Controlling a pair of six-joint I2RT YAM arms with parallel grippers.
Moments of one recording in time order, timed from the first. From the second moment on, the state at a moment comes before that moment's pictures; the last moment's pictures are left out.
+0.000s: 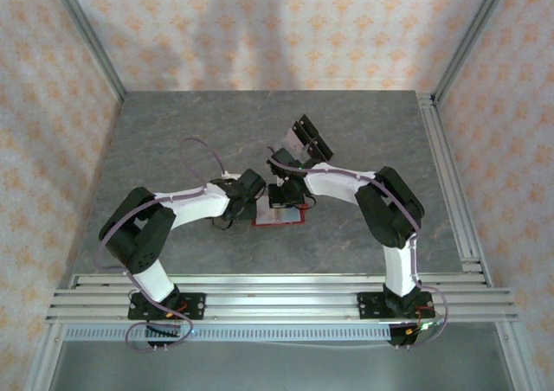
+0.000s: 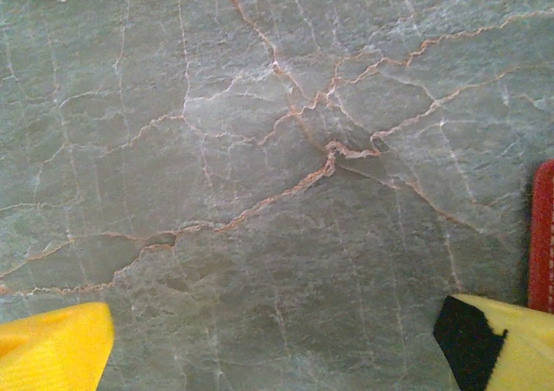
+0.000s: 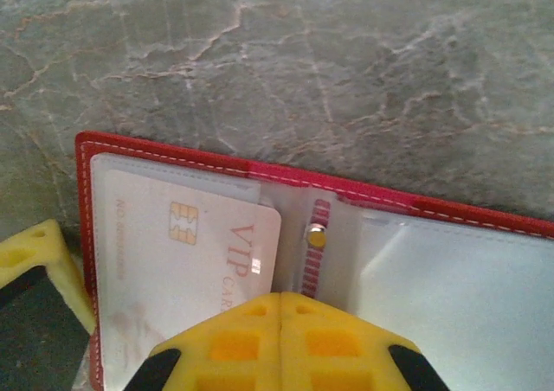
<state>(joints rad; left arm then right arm) -0.61 1.68 0.91 -0.59 -0.39 -0.72 0.75 1.96 1.31 -0.55 -0.19 0.59</state>
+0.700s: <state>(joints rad) -0.61 1.64 0.91 -0.60 -0.39 -0.70 0.75 1.92 1.33 -0.55 -0.20 0.62</state>
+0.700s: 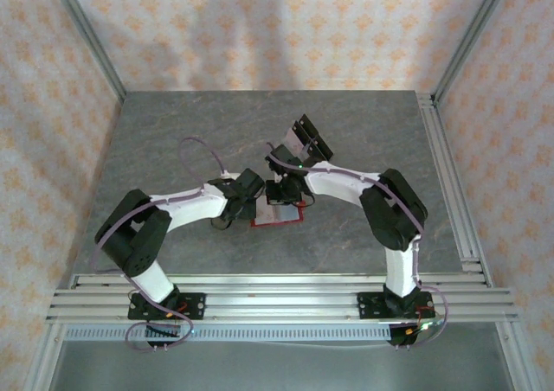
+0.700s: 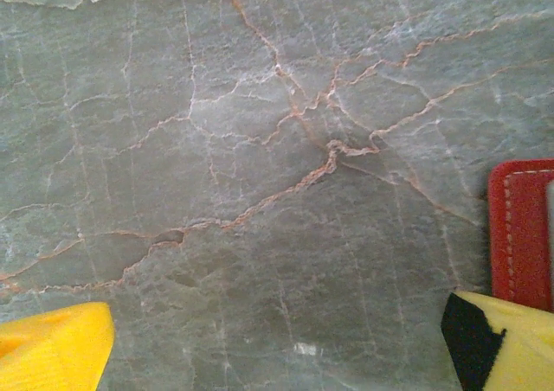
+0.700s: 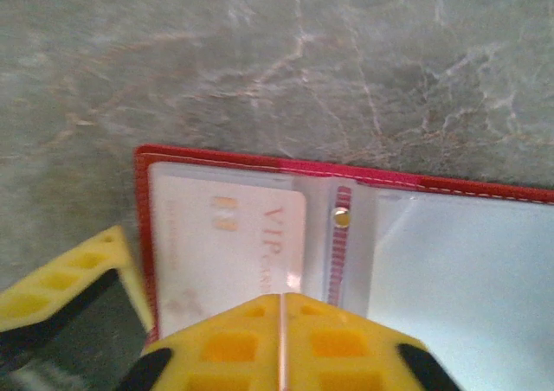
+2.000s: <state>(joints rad) -0.66 1.71 0.97 -0.54 -0.35 -0.71 0.69 1.85 1.20 -0.58 -0.09 0.54</state>
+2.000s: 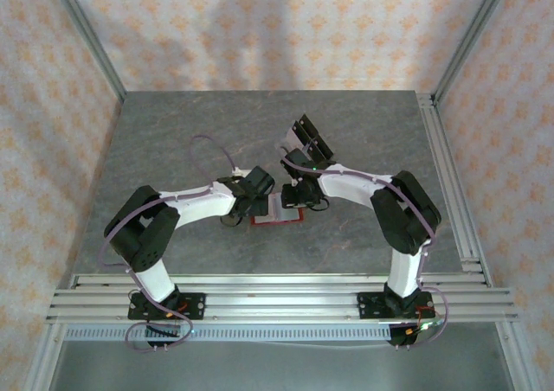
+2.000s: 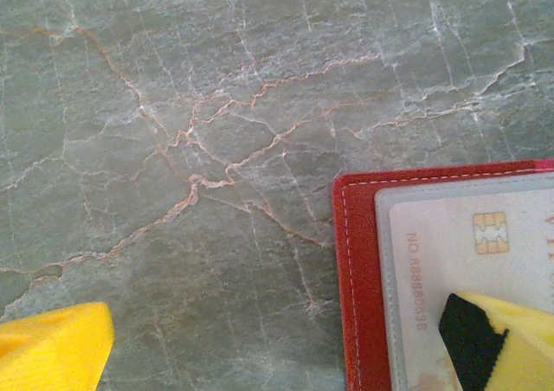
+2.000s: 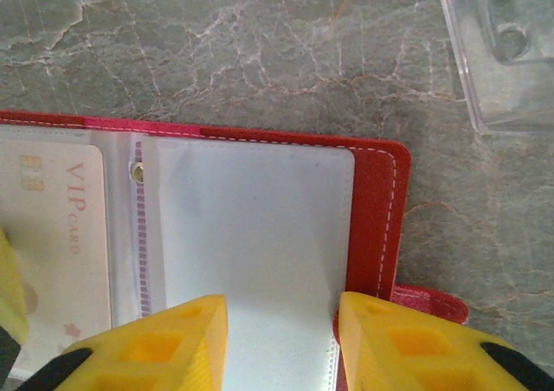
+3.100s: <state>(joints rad) -0.66 1.71 0.97 -0.54 -0.35 -0.71 0.69 1.93 1.26 -0.51 -0.21 0.57</state>
